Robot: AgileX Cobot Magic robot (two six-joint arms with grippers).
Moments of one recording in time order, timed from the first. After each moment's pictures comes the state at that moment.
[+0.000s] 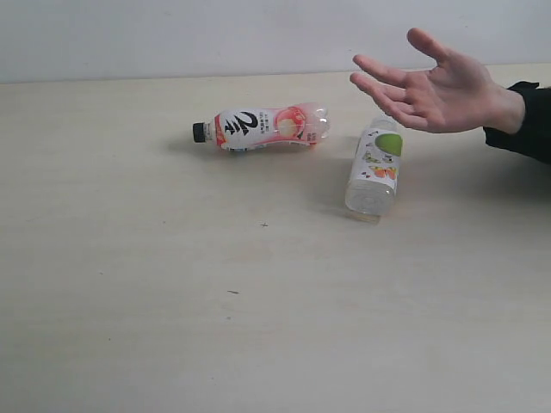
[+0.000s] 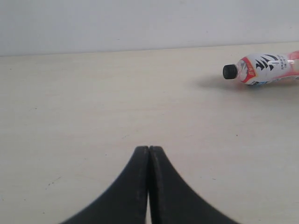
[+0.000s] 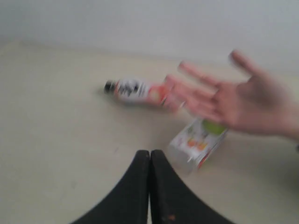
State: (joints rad) left arm -0.01 0.00 0.00 0.13 0.37 -0.11; right arm 0.39 0.67 -0.62 0.27 0.55 -0.13
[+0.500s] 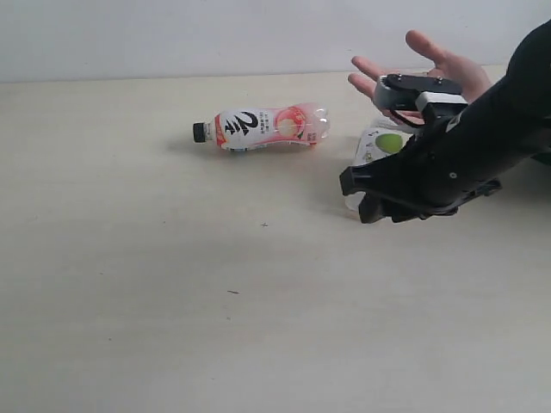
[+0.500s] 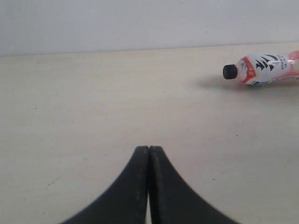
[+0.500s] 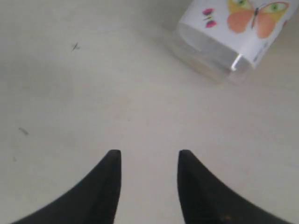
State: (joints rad) left arm -0.01 0.00 0.00 0.13 0.37 -0.11; right arm 0.39 1.60 -0.85 0.40 0.55 -0.09
